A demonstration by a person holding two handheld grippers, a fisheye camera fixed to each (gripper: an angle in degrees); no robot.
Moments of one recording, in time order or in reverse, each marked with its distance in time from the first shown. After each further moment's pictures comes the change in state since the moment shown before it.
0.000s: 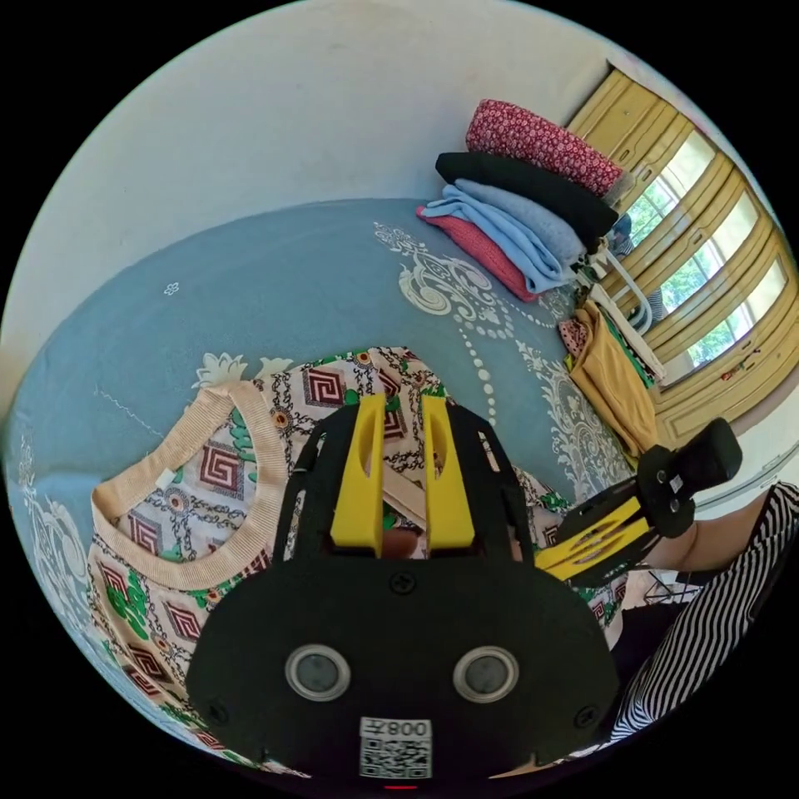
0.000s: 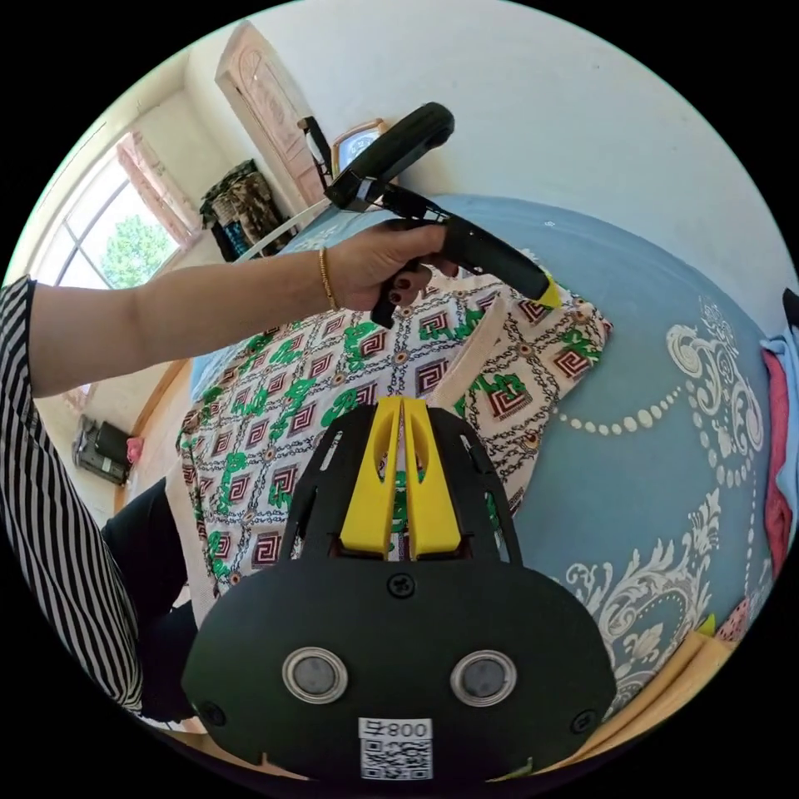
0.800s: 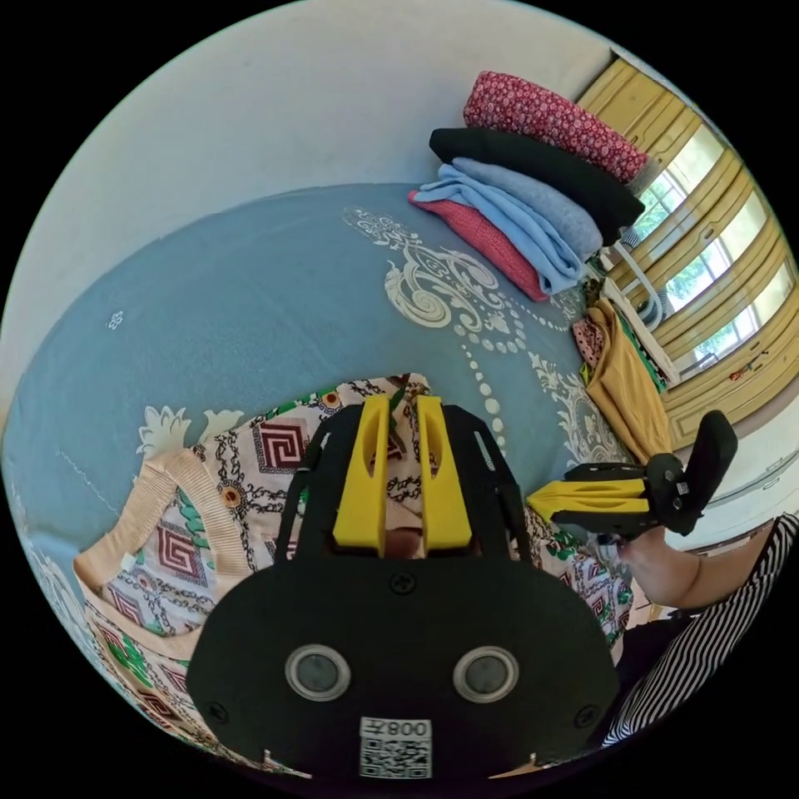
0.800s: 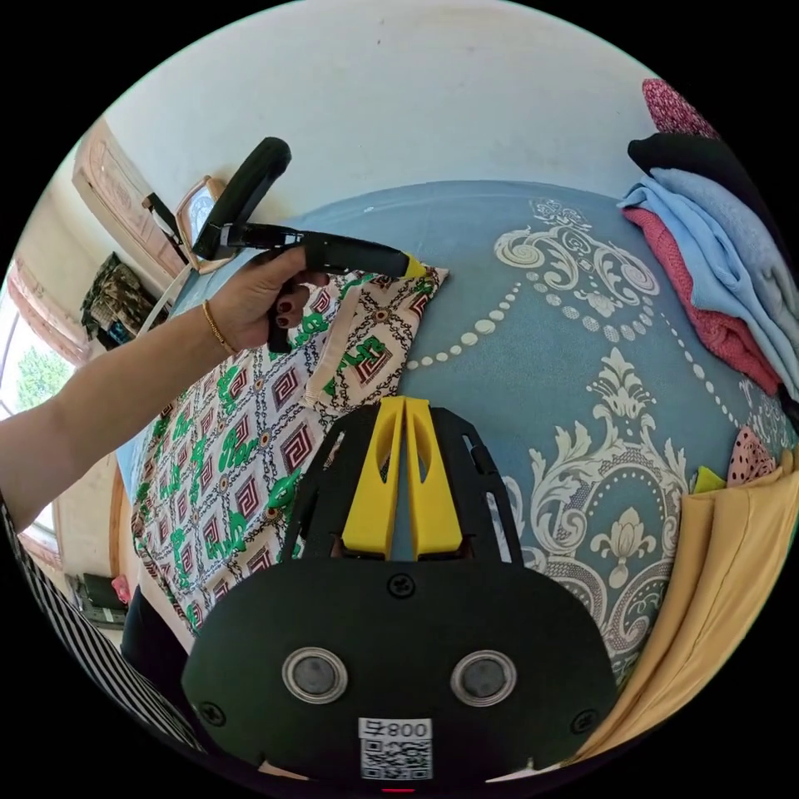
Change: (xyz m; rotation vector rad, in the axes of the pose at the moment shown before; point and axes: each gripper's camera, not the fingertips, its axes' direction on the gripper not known) left arm 0.041 0.023 -0.007 -0.027 -0.008 0.010; right arm 0.060 0.016 -0.002 0.057 0.248 0.410
